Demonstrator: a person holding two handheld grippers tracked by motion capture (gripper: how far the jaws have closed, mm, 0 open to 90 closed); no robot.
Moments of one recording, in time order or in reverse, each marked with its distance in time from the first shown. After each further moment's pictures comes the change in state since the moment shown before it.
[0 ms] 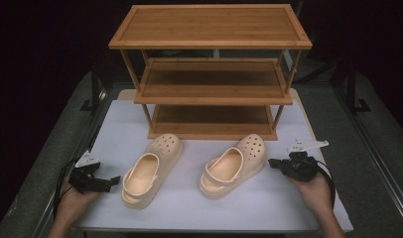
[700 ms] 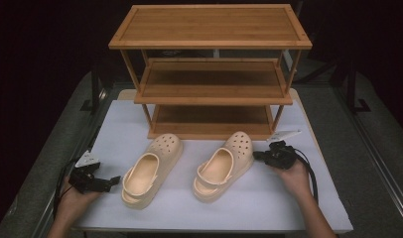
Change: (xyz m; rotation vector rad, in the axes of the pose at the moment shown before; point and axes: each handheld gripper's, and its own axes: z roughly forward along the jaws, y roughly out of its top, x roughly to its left) left arm 0.000 0.000 0.000 0.004 -0.002 0.002; right arm -0.002 0.029 0.058 0.025 0.065 -0.067
